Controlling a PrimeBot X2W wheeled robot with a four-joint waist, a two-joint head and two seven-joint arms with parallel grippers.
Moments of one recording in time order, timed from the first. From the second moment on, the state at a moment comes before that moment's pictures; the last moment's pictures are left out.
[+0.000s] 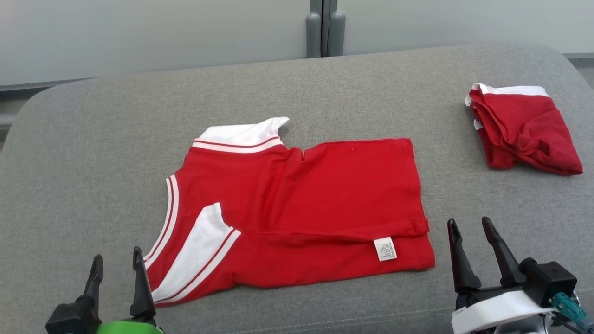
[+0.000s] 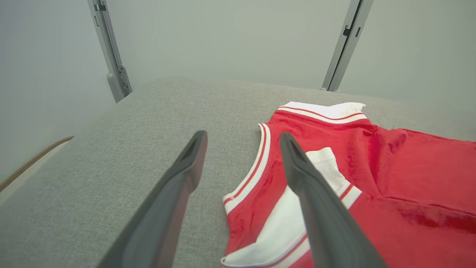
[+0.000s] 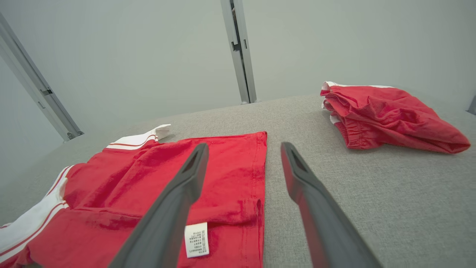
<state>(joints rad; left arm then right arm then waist) 0.10 0.27 -0.20 0.07 -0.47 0.23 -0.26 0.07 -0.10 0.07 0.05 0.28 0.13 -0.26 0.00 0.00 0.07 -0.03</state>
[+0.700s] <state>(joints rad) 0.13 0.30 -0.23 0.01 -0.44 0.25 -0.22 0.13 -0.07 0.07 0.02 0.26 0.13 -0.26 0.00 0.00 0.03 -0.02</state>
